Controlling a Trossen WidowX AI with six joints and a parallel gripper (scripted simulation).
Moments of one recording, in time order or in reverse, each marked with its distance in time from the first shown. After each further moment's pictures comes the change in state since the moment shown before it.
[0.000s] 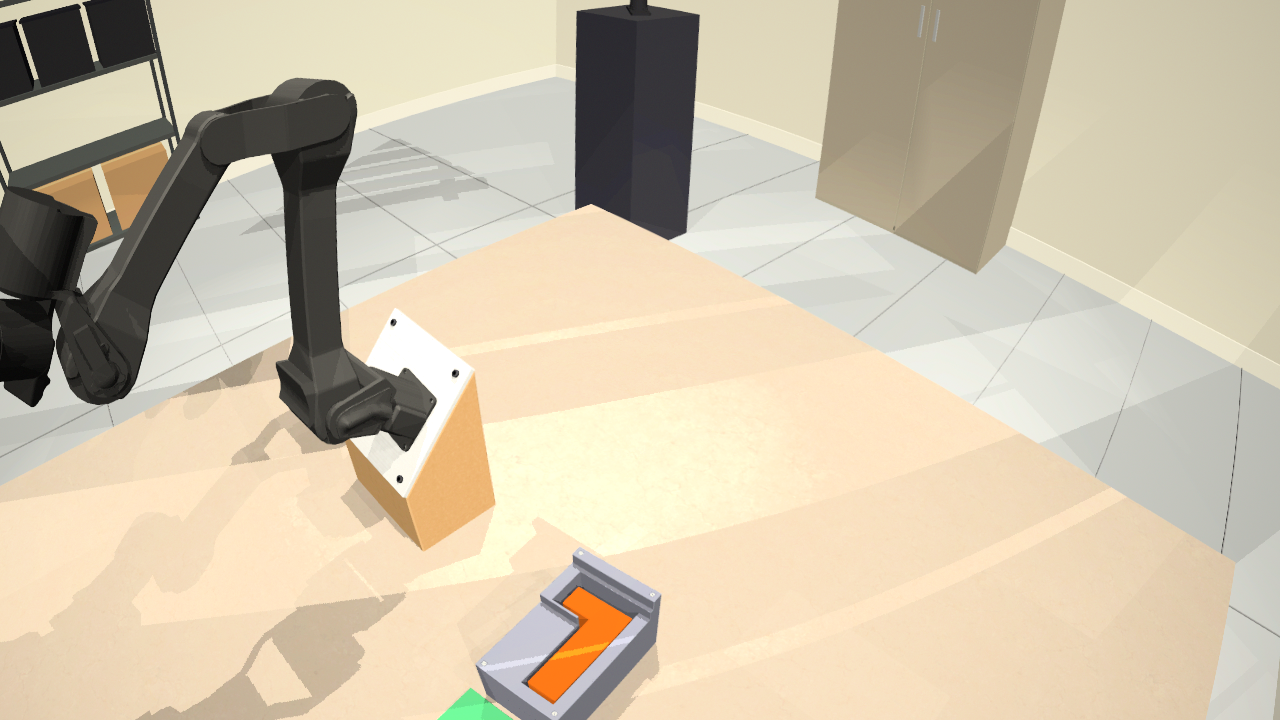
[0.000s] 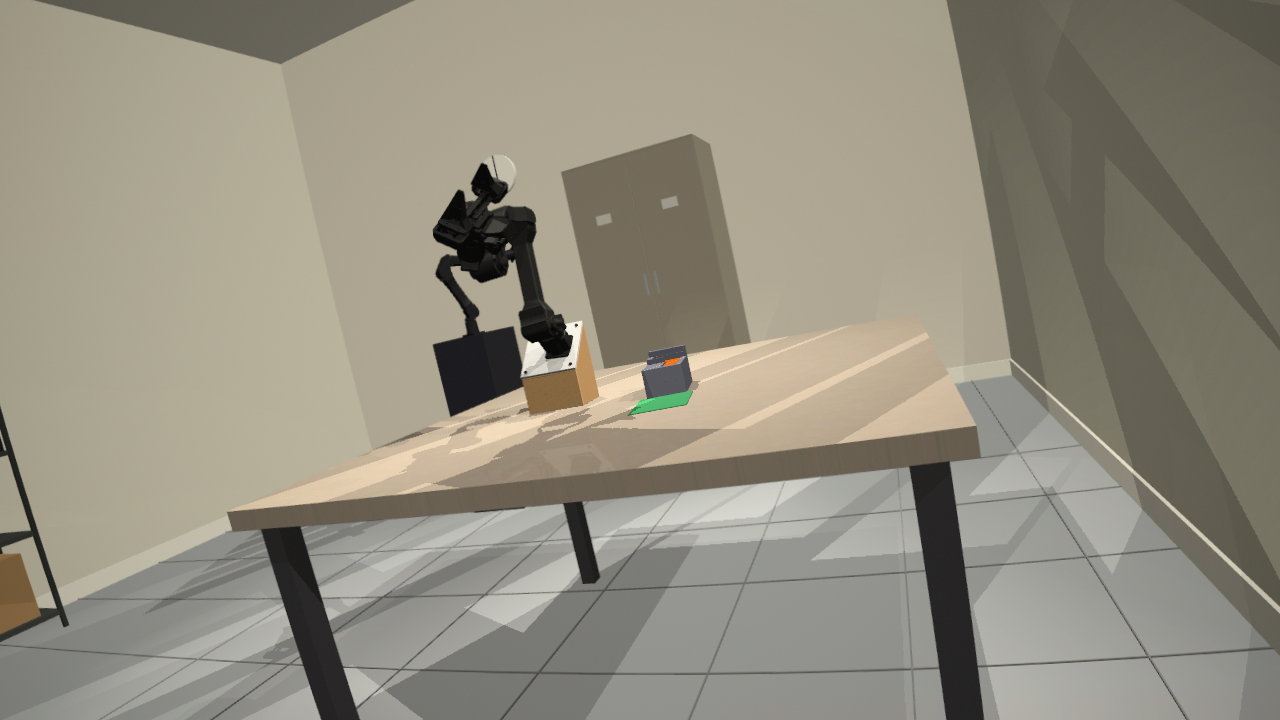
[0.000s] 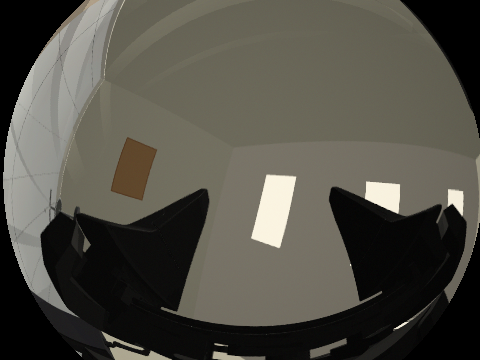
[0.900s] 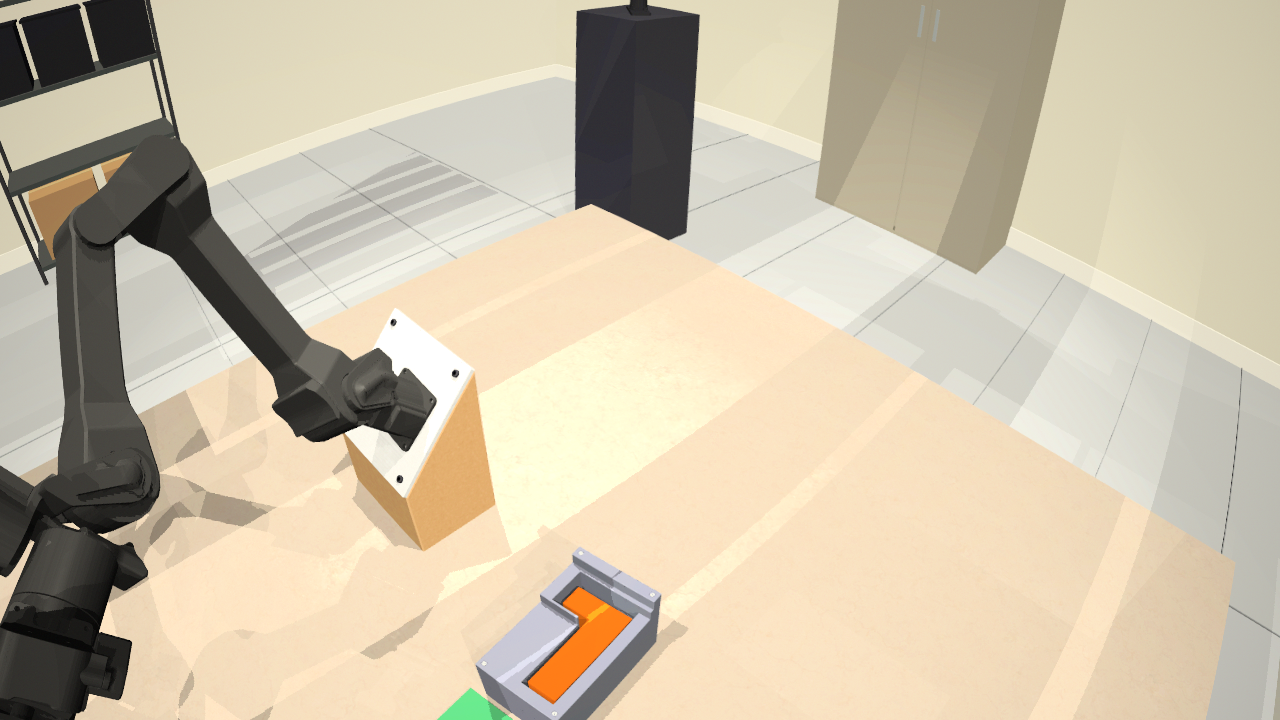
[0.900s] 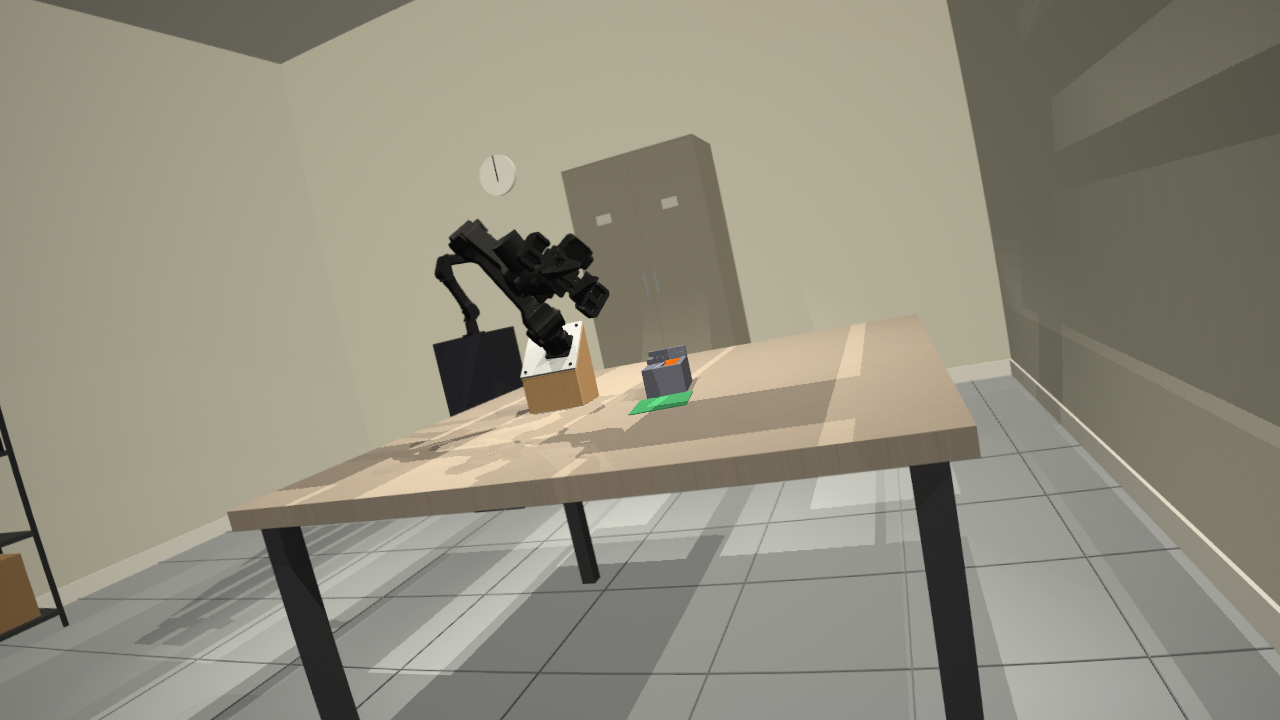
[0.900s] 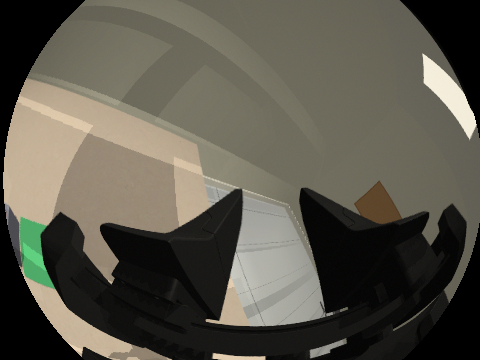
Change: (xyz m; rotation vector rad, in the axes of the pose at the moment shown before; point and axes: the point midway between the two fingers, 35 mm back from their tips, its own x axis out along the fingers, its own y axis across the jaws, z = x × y) arm 0.000 0.084 0.246 1.562 -0.219 0.738
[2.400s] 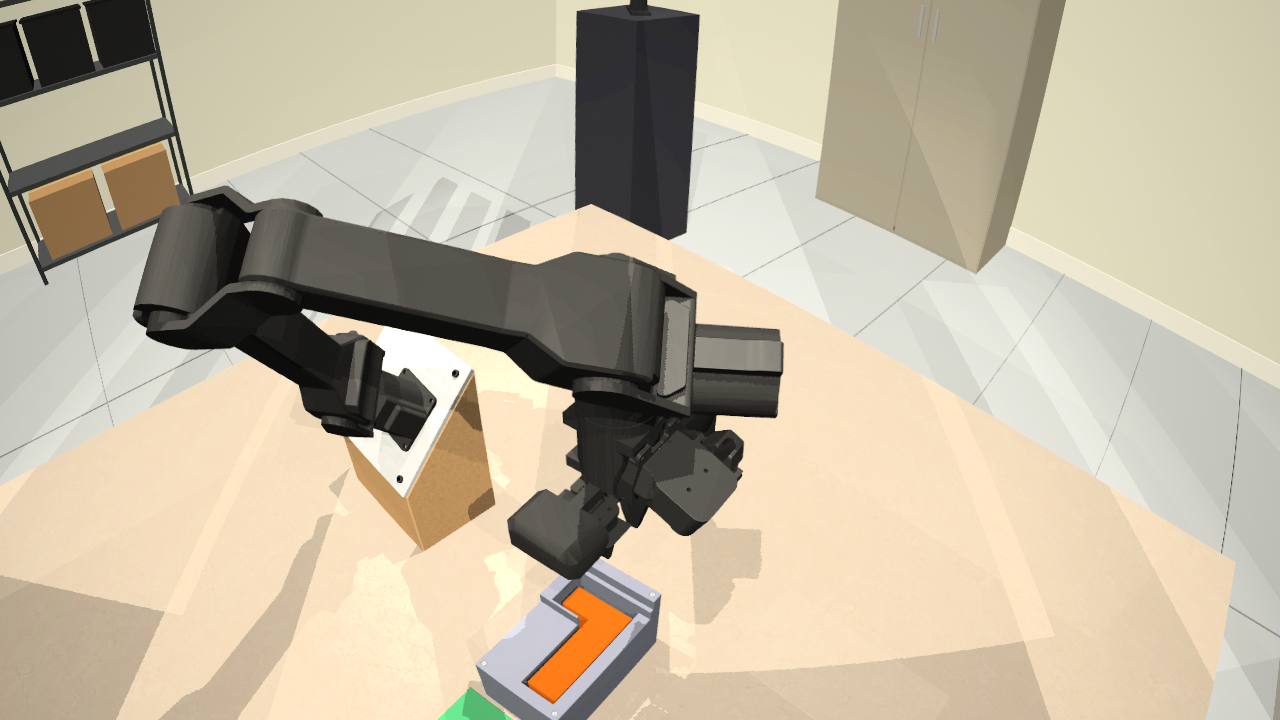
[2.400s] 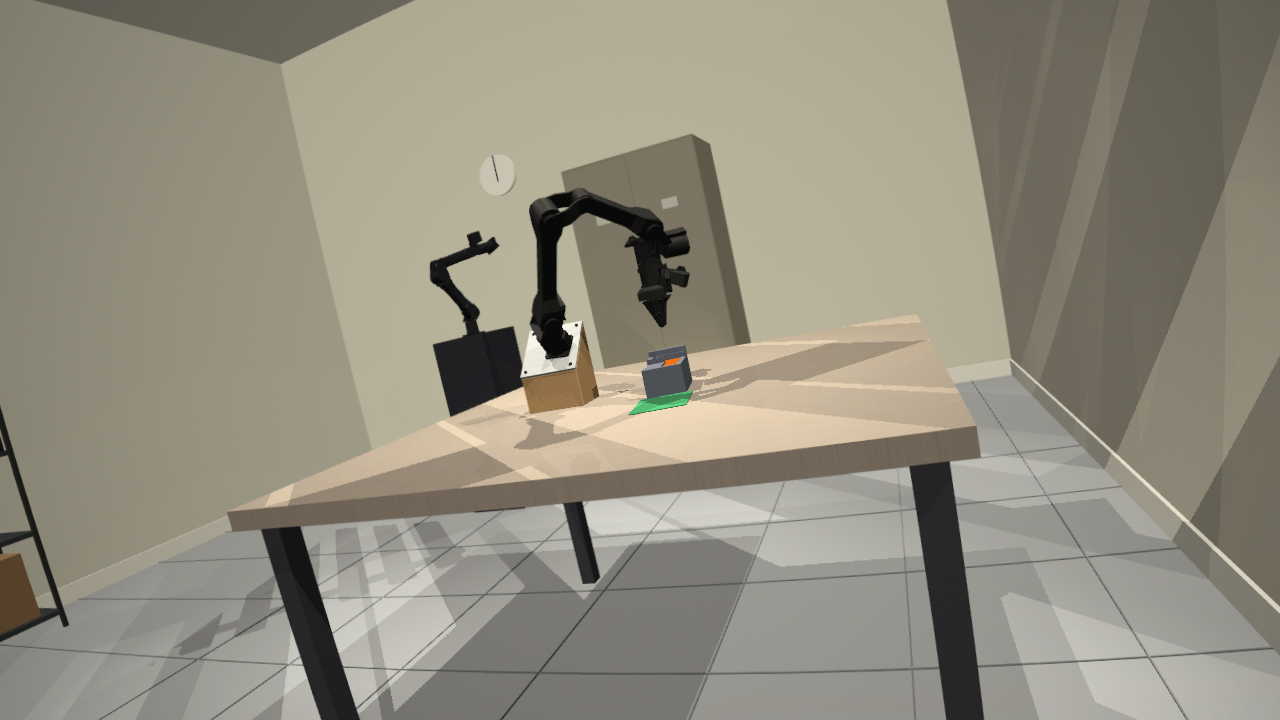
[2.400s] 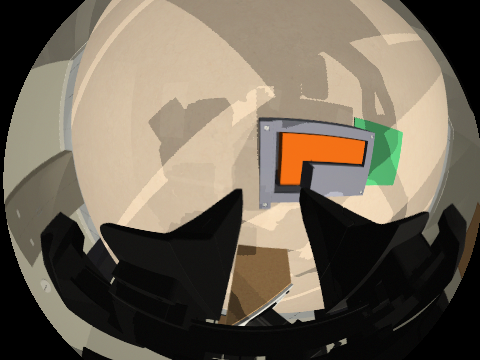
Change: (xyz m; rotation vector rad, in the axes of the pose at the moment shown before) arm -0.276 0.356 0.181 0.043 1.054 1.118
